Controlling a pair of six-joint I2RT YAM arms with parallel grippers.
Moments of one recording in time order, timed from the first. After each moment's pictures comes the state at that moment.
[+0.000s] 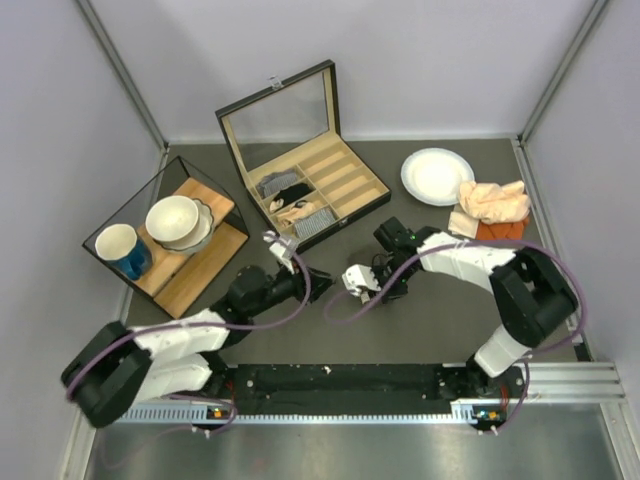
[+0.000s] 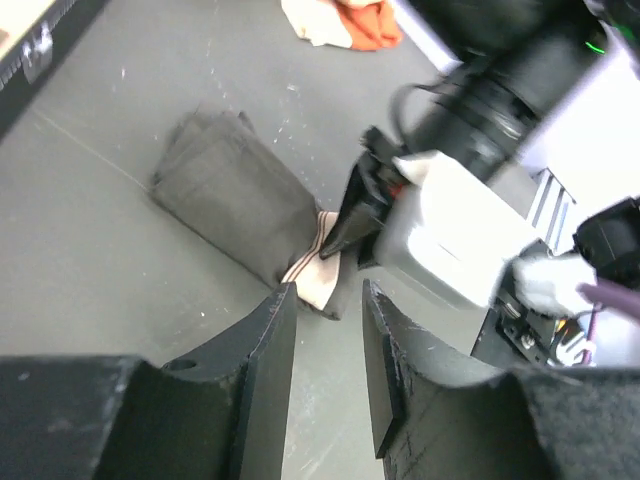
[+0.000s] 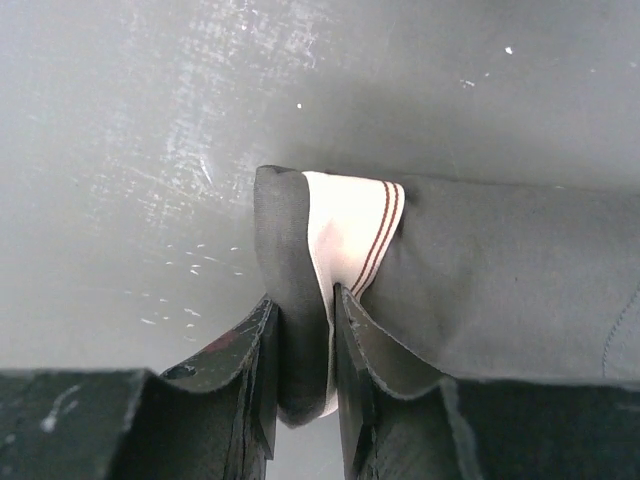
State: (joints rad) left arm -0.75 1.22 0.32 0.74 0.26 -0.61; right arm 0.65 1.56 0.87 -0.63 -0.46 -1.24
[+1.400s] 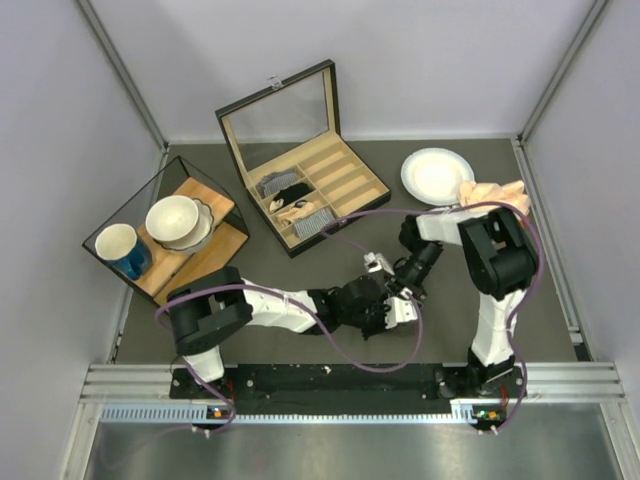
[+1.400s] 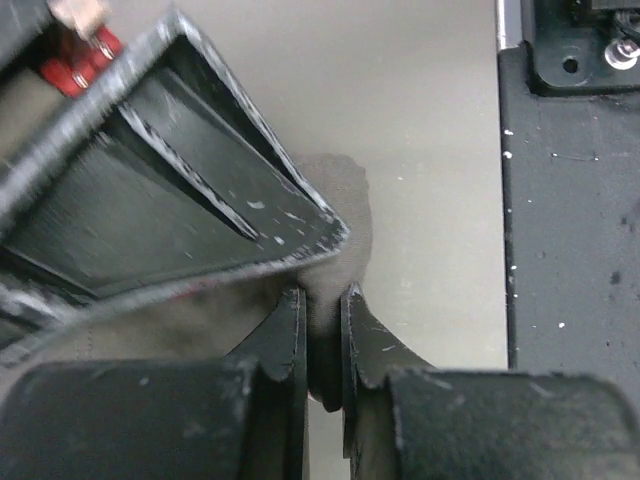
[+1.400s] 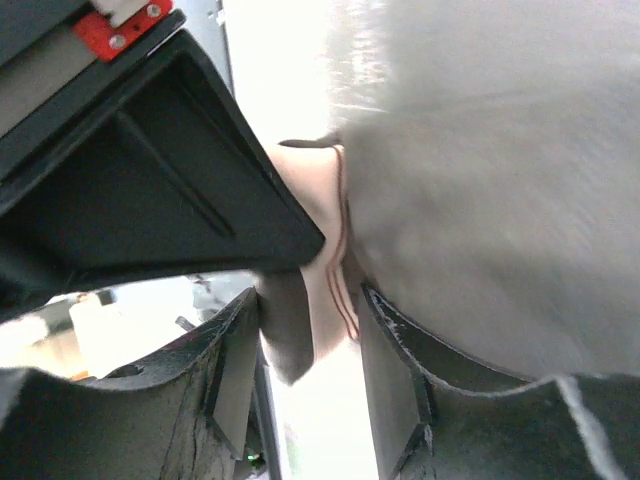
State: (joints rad) left arm -1.22 1.74 0.82 0.34 0.25 0.24; right arm 0.43 1.99 1.11 -1.30 -0.80 -1.09
